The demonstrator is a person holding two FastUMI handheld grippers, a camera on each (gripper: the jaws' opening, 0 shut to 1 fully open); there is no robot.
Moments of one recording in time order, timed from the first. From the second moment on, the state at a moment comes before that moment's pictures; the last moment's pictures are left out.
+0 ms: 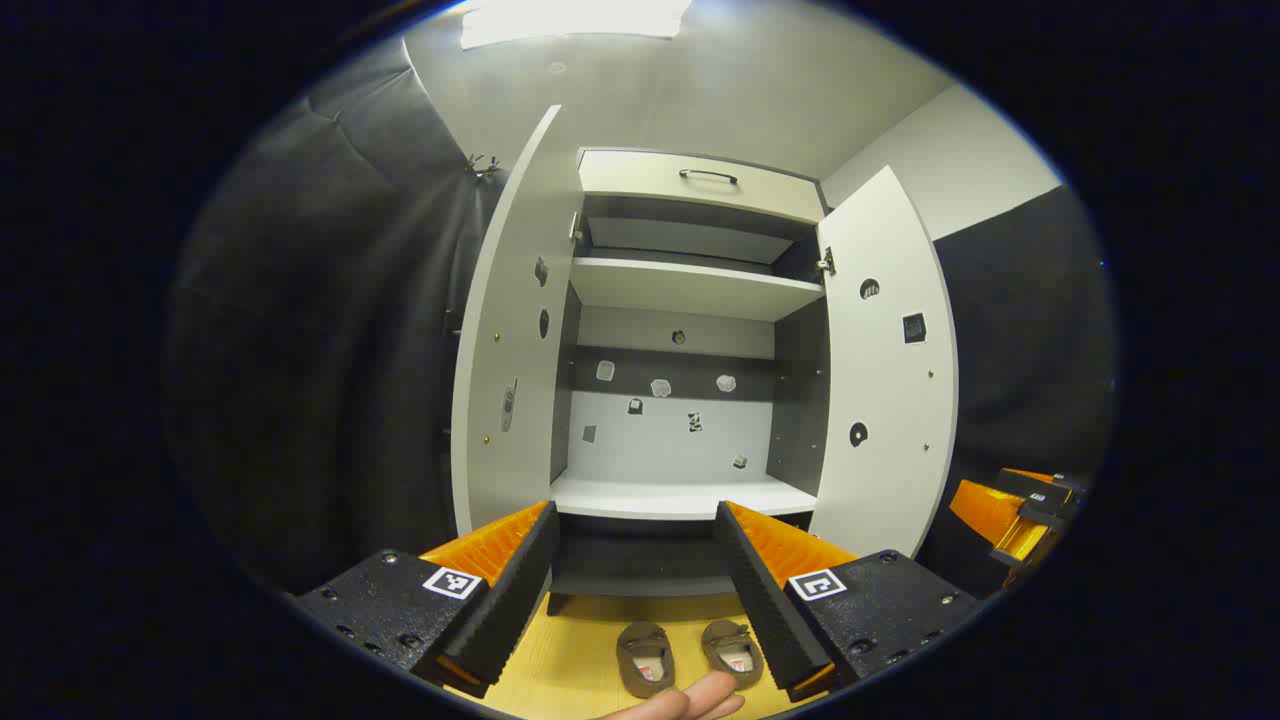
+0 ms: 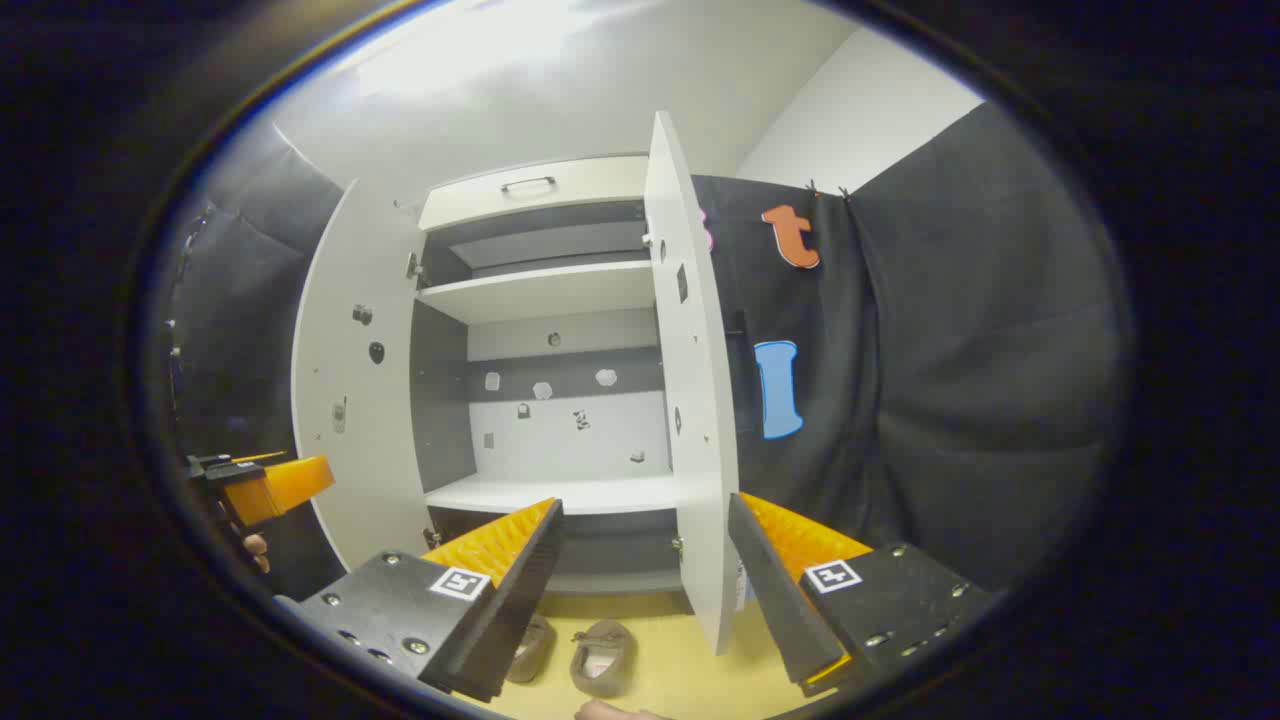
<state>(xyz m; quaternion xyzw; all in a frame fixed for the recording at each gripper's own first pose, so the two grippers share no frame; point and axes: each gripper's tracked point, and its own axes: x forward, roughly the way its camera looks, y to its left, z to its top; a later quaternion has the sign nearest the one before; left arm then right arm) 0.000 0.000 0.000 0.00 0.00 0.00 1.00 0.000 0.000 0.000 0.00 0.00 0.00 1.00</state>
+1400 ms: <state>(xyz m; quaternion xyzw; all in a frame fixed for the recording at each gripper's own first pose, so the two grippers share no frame) 0.006 -0.024 -0.026 0.03 0.01 -0.03 1.00 0.001 0.020 -0.062 -0.04 0.02 0.01 1.00</state>
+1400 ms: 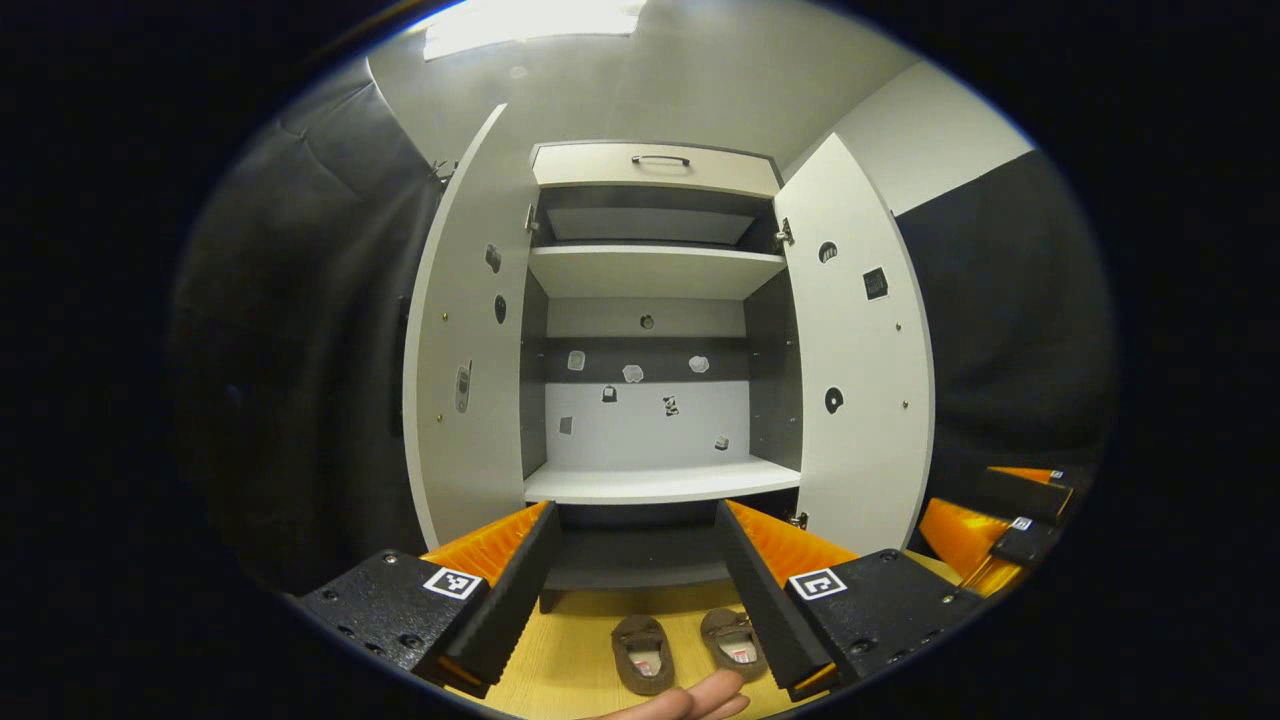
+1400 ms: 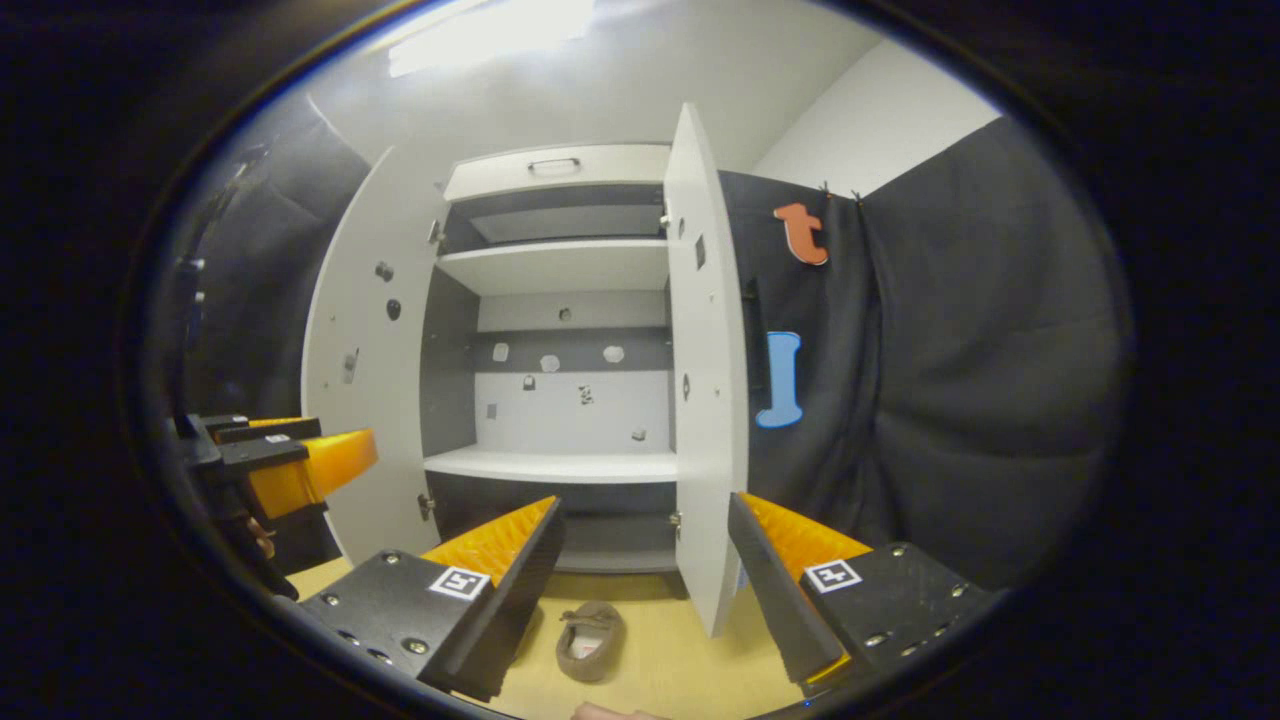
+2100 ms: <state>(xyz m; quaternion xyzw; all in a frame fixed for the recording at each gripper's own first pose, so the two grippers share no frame) 0.033 0.016 -0.079 0.02 0.04 0.00 1.00 0.087 0.093 -0.309 -0.09 0.22 0.07 0.97</state>
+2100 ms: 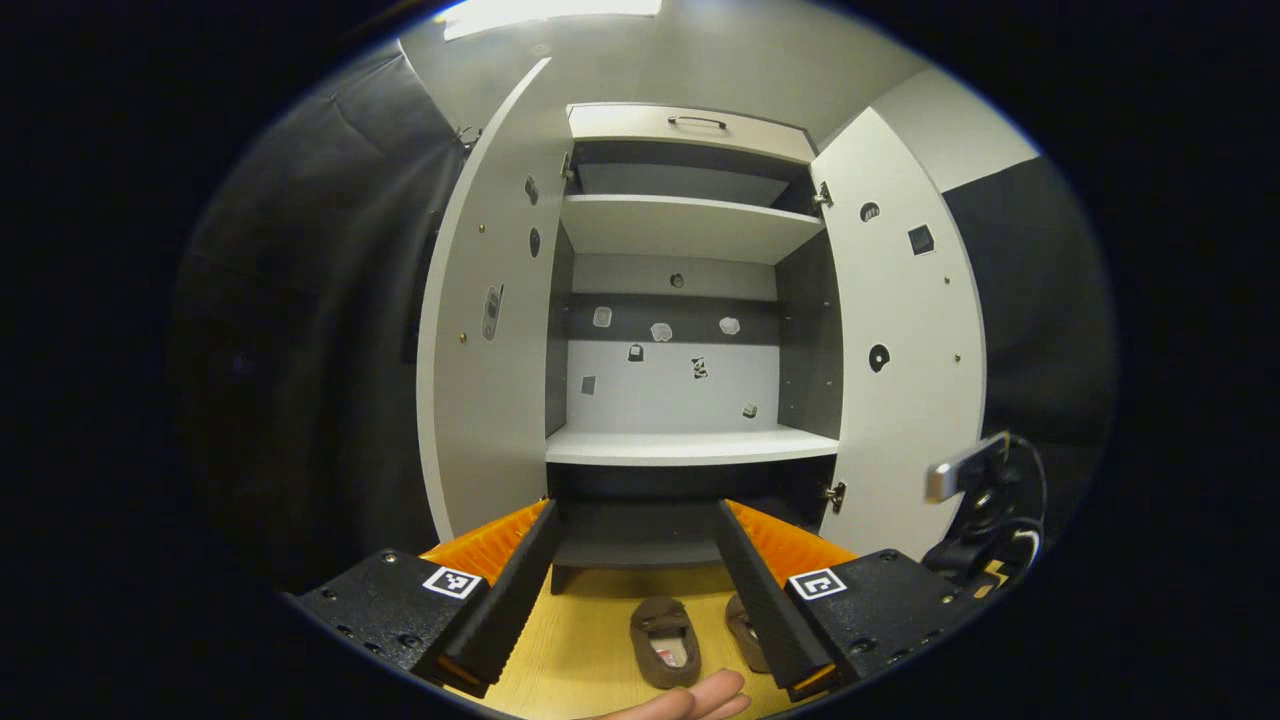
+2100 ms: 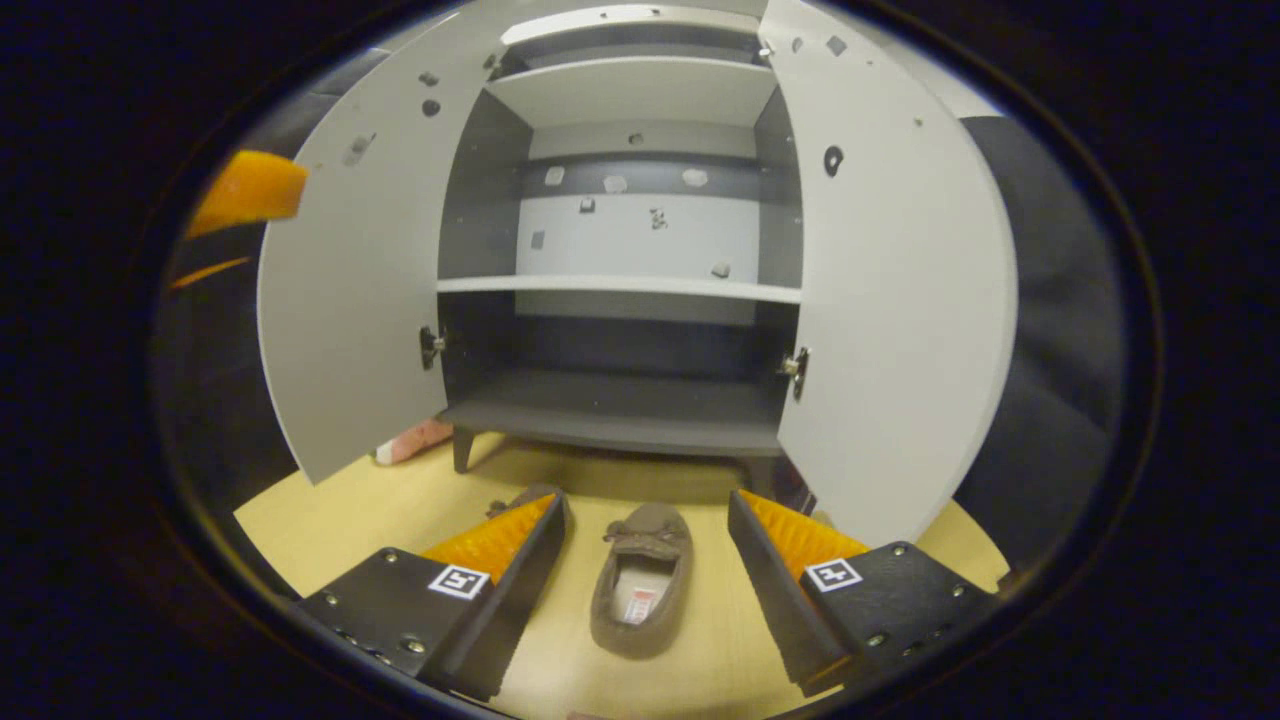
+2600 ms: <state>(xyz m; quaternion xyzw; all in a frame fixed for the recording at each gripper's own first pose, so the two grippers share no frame) 0.108 -0.029 -0.050 0.04 -0.01 -0.04 1.00 0.108 0.096 -0.417 -0.07 0.32 0.05 0.94</state>
